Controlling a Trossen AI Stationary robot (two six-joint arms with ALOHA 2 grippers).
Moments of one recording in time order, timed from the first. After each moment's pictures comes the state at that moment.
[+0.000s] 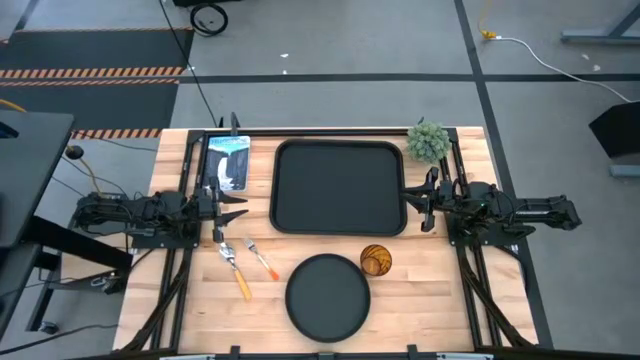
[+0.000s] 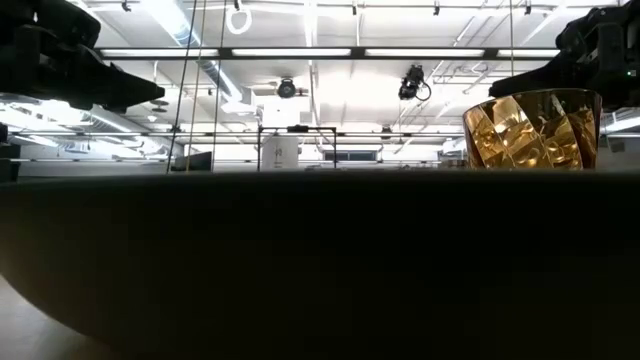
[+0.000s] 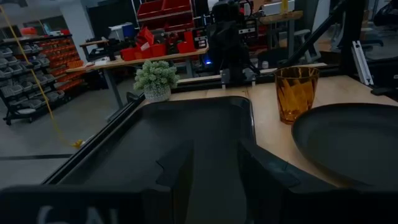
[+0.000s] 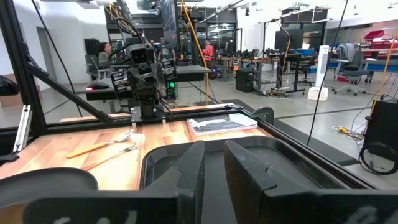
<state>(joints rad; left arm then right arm) -0.11 0.01 0.07 -0.10 -0.29 0.14 -0.03 0.01 0.01 0.09 0.20 0.00</state>
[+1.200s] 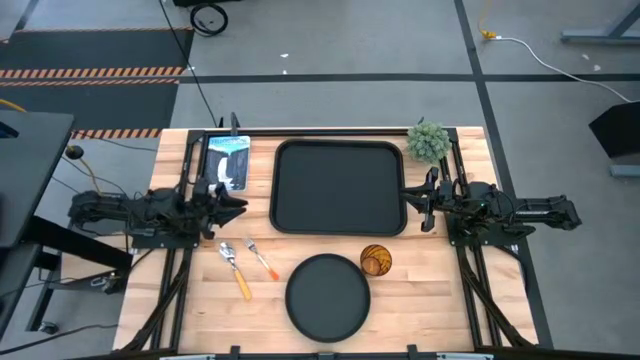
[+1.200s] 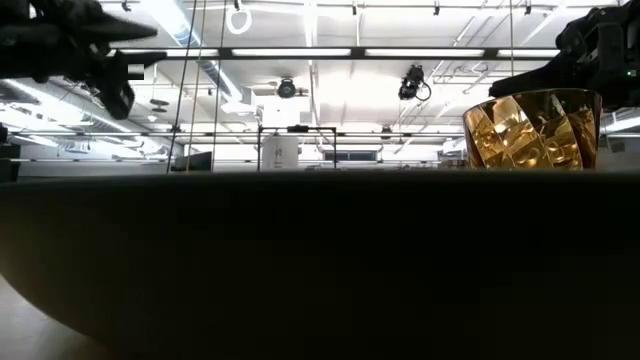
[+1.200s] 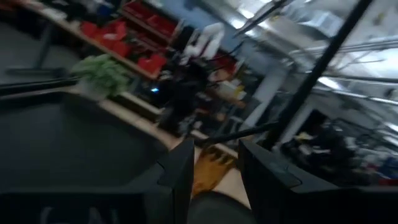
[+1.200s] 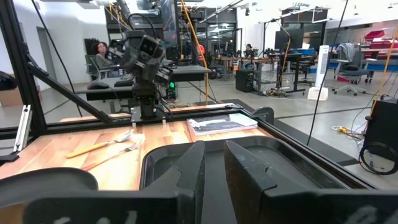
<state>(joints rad) -0.12 0.13 0.07 0.23 -0.18 -0.52 -0.04 0.01 0.01 0.09 0.20 0.00</state>
